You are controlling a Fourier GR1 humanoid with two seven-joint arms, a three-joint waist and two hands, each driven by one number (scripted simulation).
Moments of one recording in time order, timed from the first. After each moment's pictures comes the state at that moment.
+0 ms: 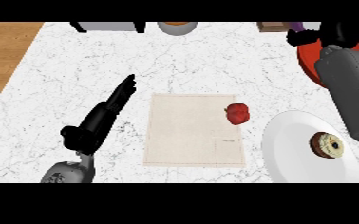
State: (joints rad) left arm -0.10 0.12 -0.17 -1.58 0.01 -0.15 0.04; right arm -0.92 -0.49 0.08 -0.66 0.74 -0.43 0.42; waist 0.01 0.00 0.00
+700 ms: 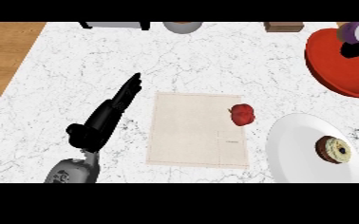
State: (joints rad) left arm -0.13 0.10 -0.17 -1.58 0.00 -0.17 0.06; right arm -0.97 -0.66 -0.01 -0.29 0.83 -0.55 0.26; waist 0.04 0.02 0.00
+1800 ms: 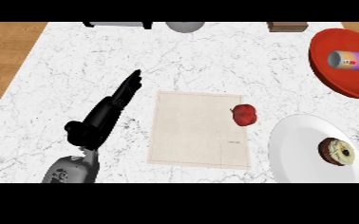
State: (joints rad) left arm -0.15 0.10 -0.17 -1.60 0.00 -0.17 0.08; right arm -0.94 -0.79 -0.37 -0.18 0.48 -0.43 -0.09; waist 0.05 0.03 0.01
